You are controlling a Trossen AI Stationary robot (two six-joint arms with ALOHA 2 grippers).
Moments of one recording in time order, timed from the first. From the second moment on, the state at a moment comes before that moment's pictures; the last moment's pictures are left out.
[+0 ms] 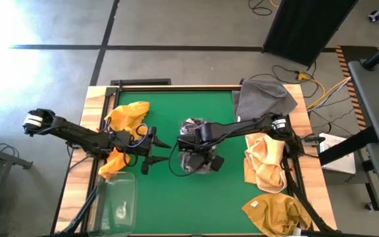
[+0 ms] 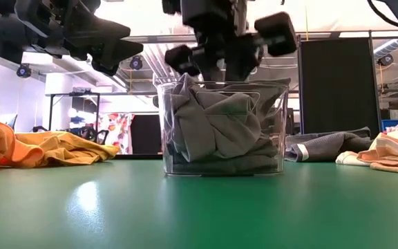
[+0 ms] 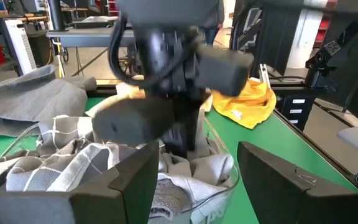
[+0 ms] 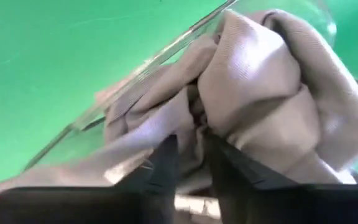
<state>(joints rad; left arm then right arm) -0.16 1.08 0.30 0.68 -0.04 -0.04 0.08 2.12 1.90 -1.17 -0.21 -0.88</state>
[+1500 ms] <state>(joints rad) -0.16 1.08 0.30 0.71 -0.02 -0.01 0.05 2.12 1.91 -1.25 -0.18 -0.44</state>
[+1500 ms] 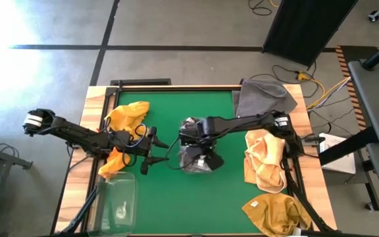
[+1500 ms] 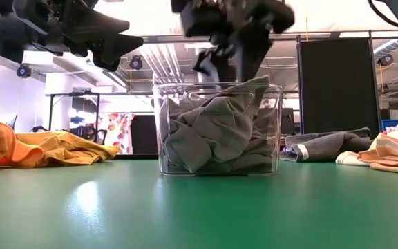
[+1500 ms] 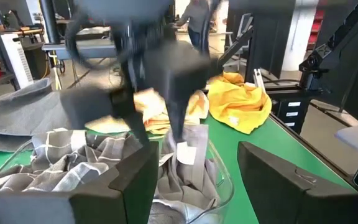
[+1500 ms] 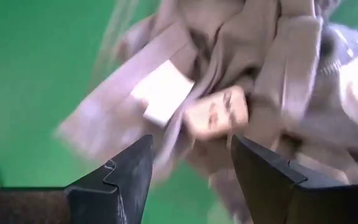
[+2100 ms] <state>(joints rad) -0.16 1.07 0.30 0.71 -0.01 -0.01 0.05 2.24 1.82 -0.82 -0.19 -0.51</state>
